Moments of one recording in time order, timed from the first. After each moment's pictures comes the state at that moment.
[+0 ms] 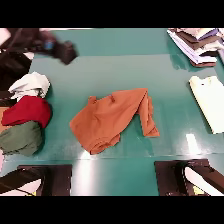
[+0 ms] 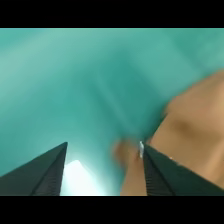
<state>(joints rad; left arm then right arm) -0.35 -1.20 1.67 1.50 -1.26 -1.46 -0.10 -0.98 1.71 -0.76 1.09 1.24</state>
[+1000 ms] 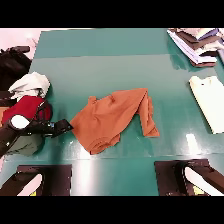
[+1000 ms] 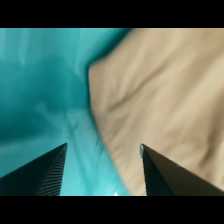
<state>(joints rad) -0.02 -0.87 0.44 0.97 -0.92 -1.57 -0.10 -0.98 1.71 -0.76 1.10 1.24</state>
